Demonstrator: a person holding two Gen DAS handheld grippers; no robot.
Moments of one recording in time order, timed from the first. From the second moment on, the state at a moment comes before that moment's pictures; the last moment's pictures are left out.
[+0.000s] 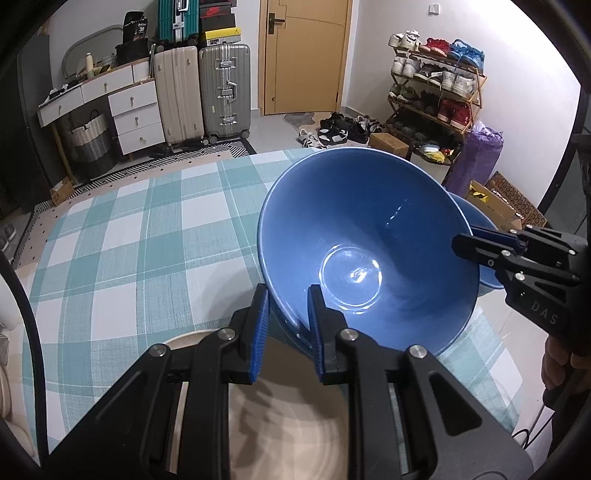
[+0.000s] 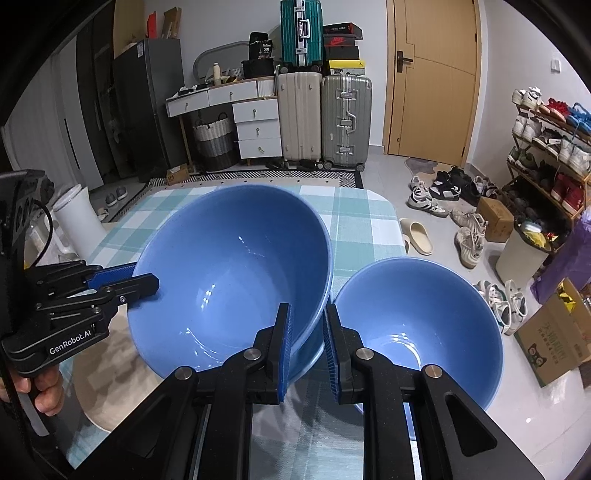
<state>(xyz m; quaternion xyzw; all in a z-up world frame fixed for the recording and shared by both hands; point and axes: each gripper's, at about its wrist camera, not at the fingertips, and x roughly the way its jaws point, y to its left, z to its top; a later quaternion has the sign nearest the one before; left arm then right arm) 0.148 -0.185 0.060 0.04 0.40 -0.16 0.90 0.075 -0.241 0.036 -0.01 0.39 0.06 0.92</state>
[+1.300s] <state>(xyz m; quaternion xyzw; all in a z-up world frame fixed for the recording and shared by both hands) 0.163 -0.191 0.024 0.07 0.41 -0.14 0.90 0.080 -0.224 0.007 -0.08 0.40 0.03 0.91</state>
